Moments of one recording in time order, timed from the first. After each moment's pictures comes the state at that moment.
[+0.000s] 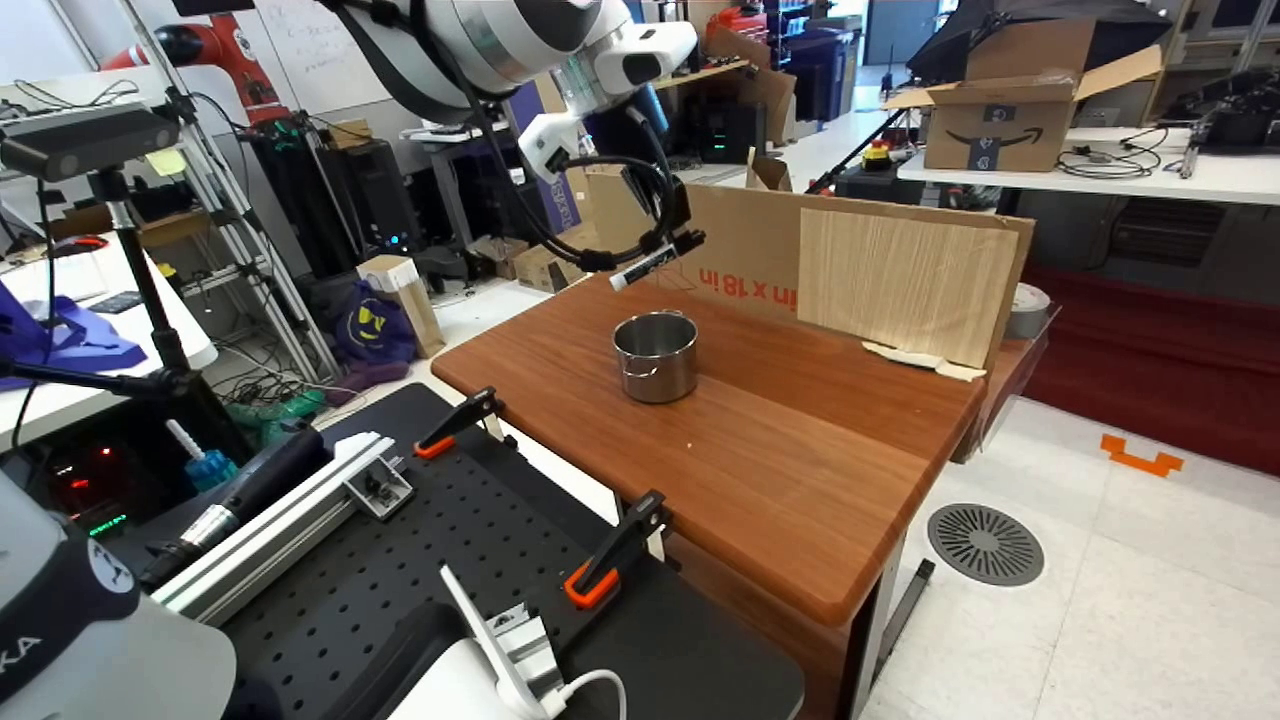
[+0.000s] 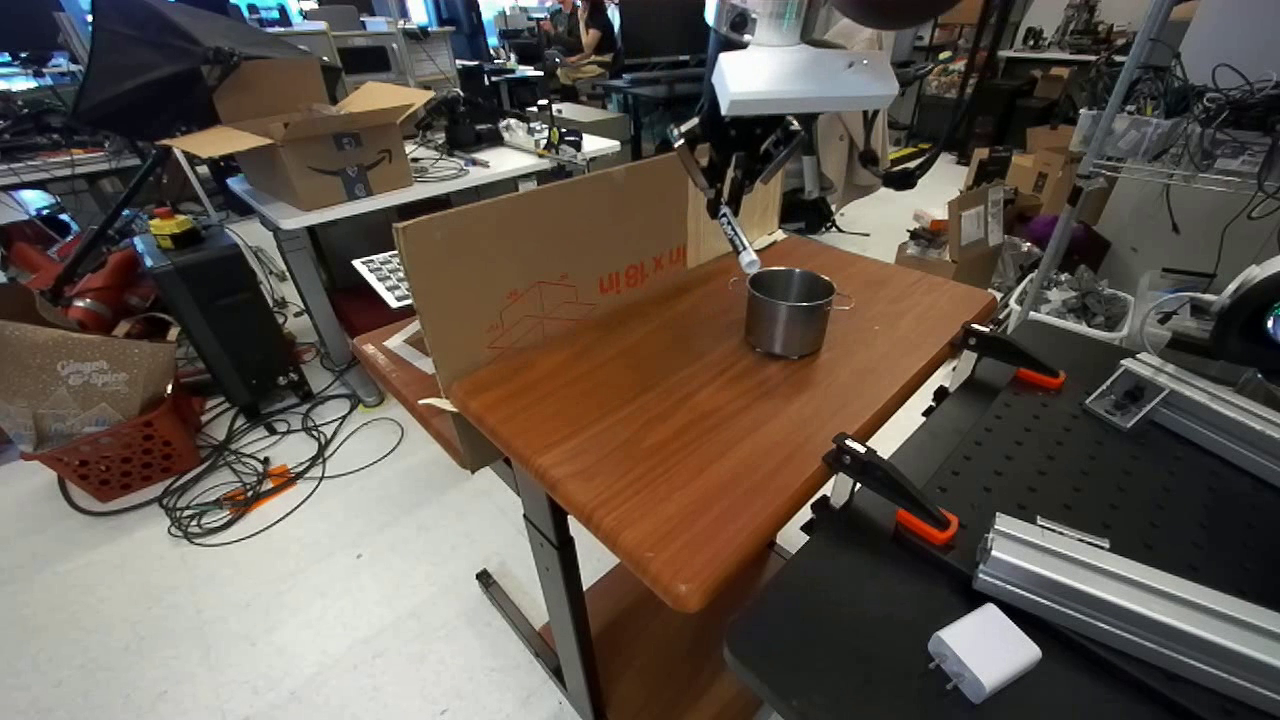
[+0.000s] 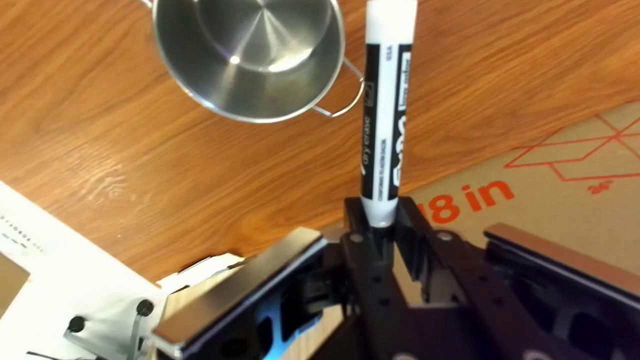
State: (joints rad) arm 0.35 0.22 -0.27 -2.34 -0.42 2.83 0.93
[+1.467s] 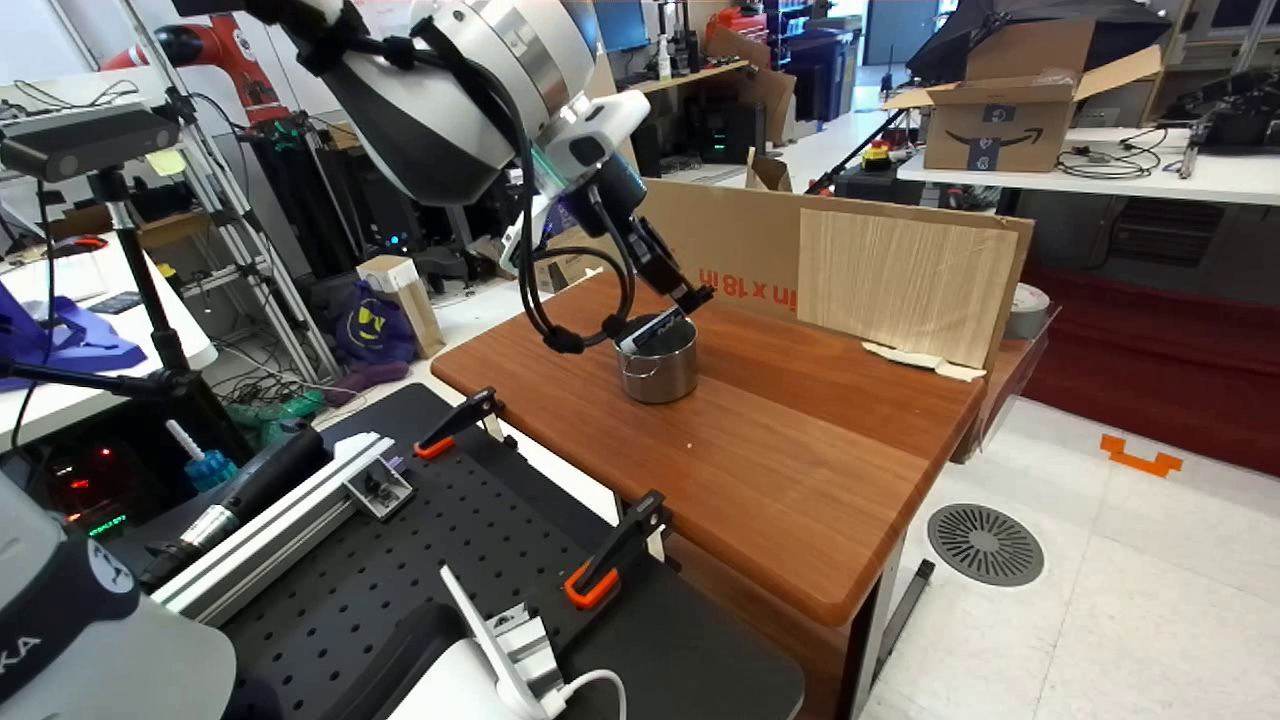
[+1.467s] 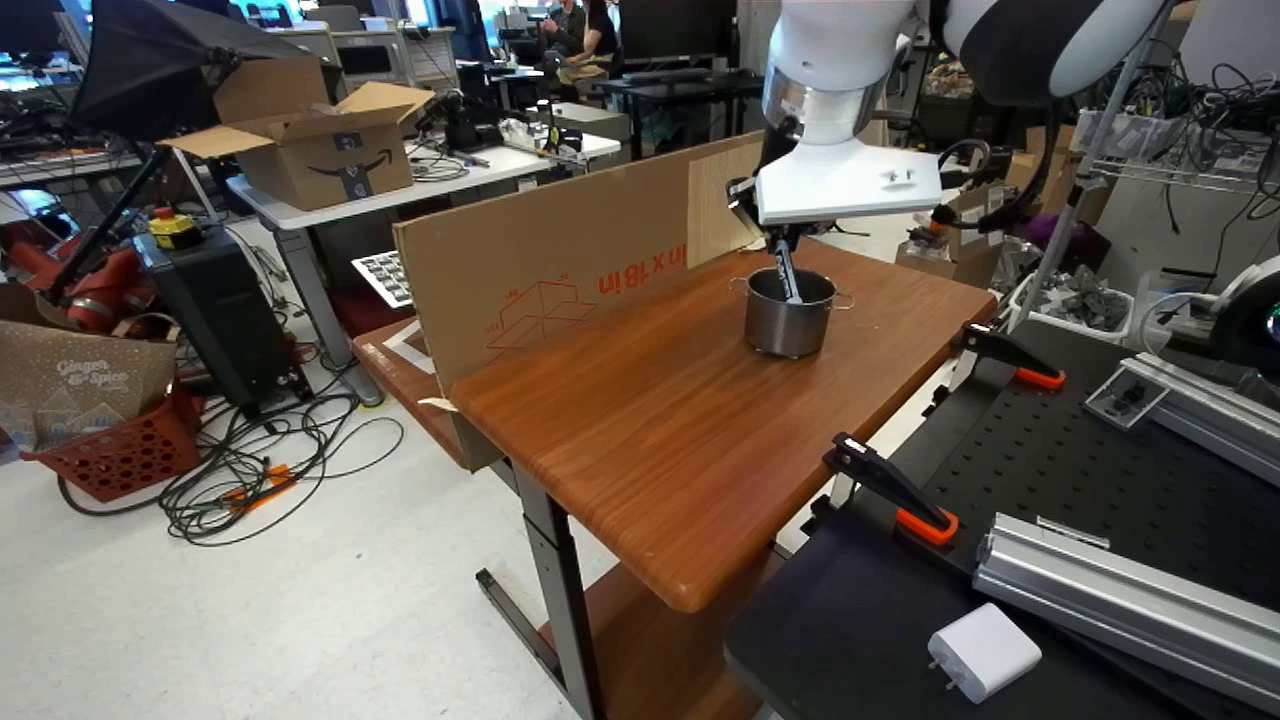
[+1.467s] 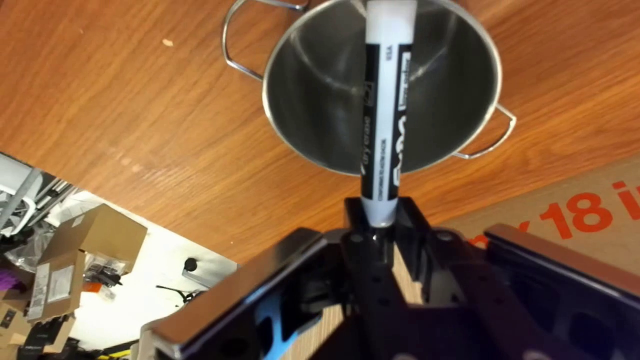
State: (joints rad) arm 0.49 0.26 -0.47 -2.41 -1.25 2.84 1.87
